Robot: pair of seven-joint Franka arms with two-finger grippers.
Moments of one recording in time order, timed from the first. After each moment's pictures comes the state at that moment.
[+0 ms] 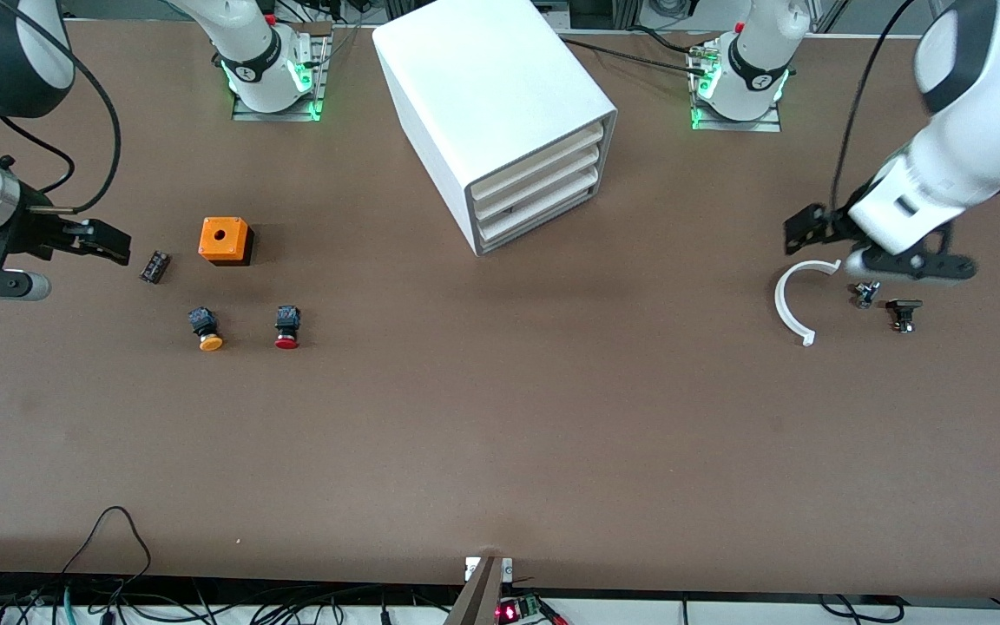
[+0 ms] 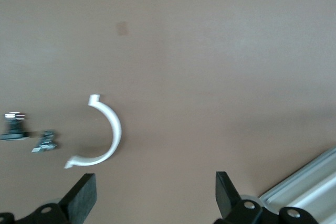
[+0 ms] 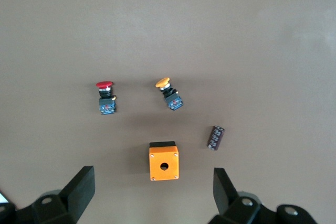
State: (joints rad) left arm -0.13 -0.02 0.02 -1.79 -0.03 1.75 -0.03; right arm 0.21 0.17 -0.18 -1.51 -0.08 1.59 0.05
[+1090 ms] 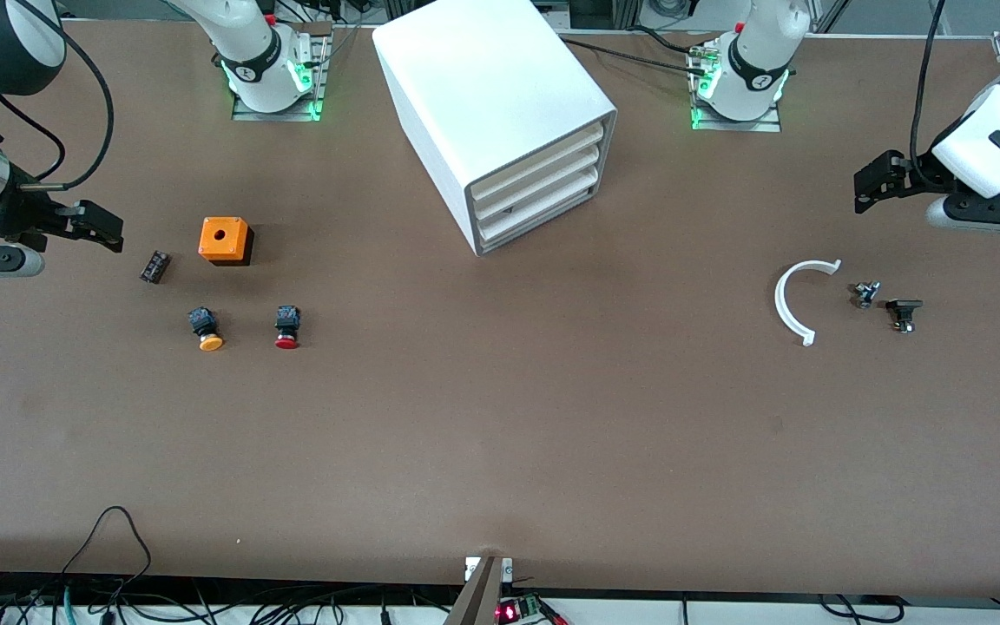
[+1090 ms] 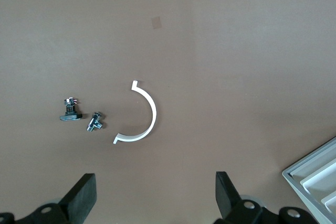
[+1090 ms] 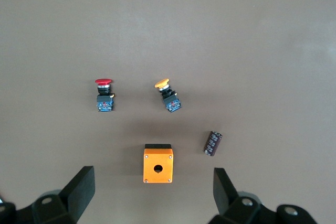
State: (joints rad) left arm -0.10 -0.03 0.02 -1.65 0.03 1.56 0.01; right arm 0.21 0.07 -0.19 -1.65 -0.08 1.68 0.00
